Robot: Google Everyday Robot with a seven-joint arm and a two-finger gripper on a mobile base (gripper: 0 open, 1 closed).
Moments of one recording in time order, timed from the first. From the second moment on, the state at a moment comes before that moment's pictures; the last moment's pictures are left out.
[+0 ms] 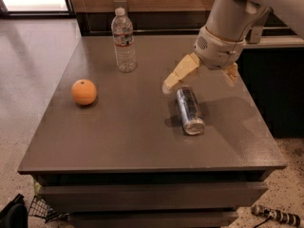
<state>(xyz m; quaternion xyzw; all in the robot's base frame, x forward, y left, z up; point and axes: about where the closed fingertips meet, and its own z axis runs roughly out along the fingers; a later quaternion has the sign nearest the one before) 0.524 -0.125 0.884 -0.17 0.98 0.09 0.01</state>
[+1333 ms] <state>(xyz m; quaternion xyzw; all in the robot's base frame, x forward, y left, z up) 0.518 -0.118 0.843 -0.07 1.00 0.06 -0.02</state>
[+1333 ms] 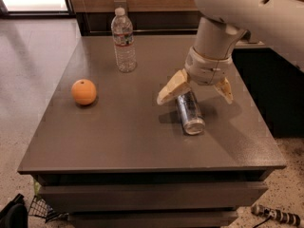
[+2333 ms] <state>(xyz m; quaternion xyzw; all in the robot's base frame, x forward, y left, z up) 0.514 -0.113 0.843 -0.06 1.00 0.08 0.01</state>
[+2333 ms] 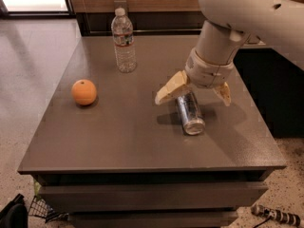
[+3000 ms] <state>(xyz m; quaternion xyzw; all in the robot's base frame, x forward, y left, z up) 0.514 -0.097 0.845 -0.07 0.99 0.07 0.04</state>
